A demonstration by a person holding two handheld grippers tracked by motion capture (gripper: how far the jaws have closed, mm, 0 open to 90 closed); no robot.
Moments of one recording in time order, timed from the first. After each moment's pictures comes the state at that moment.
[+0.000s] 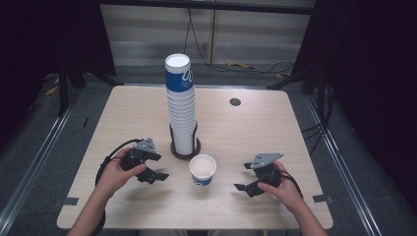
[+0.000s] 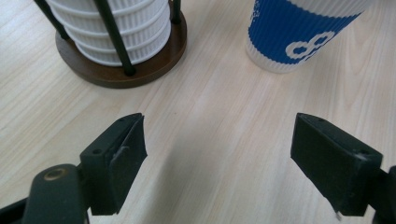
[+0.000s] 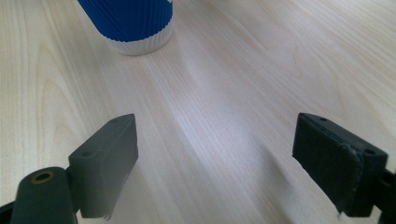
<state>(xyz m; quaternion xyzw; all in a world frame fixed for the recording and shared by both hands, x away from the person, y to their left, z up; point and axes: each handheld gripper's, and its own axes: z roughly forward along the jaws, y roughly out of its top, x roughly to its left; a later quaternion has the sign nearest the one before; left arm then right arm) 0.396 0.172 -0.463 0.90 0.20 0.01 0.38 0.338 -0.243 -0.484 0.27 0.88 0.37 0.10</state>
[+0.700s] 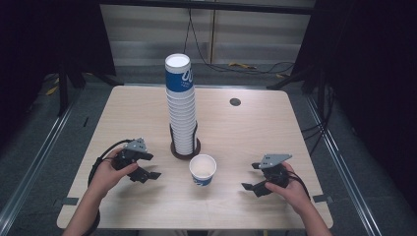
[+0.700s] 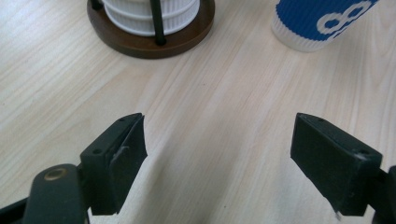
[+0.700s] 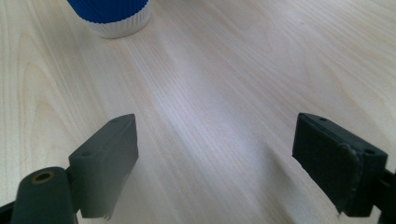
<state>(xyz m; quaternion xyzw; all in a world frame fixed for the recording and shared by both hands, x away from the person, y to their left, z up) 0.403 0.197 -0.477 0.90 0.21 0.01 0.38 0.335 -0.265 -0.486 0.29 0.88 0.37 0.11</state>
